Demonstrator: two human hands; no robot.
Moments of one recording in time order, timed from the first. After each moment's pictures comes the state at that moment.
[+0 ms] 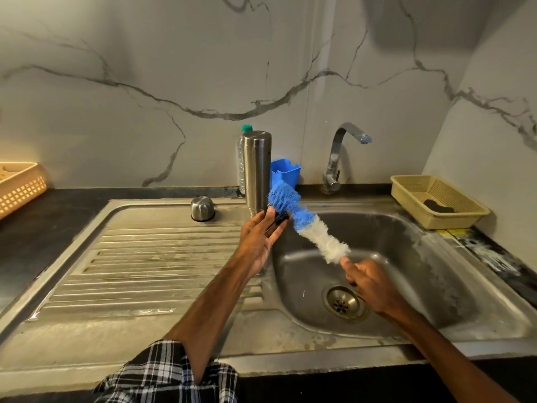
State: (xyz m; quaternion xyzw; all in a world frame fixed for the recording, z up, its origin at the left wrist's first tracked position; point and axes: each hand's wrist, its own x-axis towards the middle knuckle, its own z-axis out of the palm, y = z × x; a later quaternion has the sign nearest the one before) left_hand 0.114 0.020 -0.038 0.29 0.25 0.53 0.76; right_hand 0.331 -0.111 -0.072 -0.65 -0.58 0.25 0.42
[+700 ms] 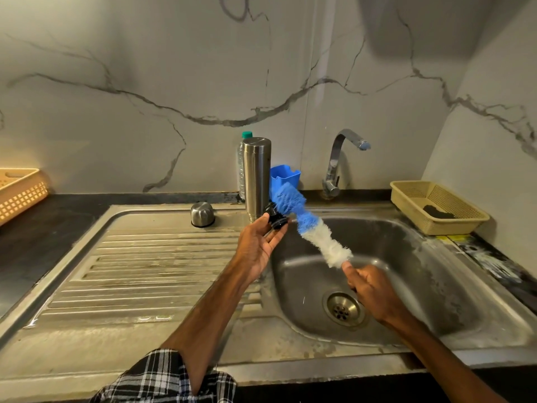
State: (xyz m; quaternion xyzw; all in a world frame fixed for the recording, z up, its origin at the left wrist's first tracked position) left_hand 0.111 0.019 -0.033 0.24 0.22 0.53 0.78; right_hand 0.333 -0.111 -0.071 -0.66 -0.59 0.20 0.42
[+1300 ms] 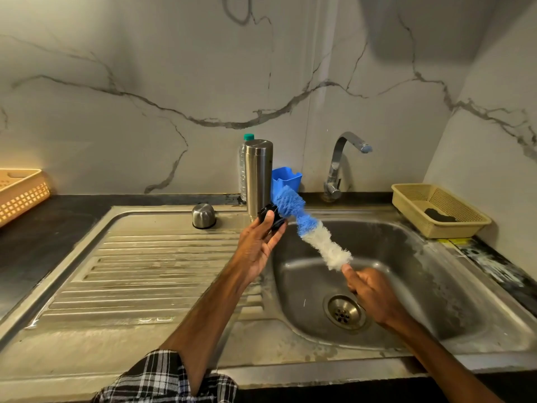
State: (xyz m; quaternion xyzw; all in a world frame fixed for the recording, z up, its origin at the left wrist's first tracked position) left_hand 0.106 0.020 -0.028 0.25 0.23 0.53 0.78; right_hand 0.328 -0.113 -0.067 -0.65 -0.60 0.22 0.42
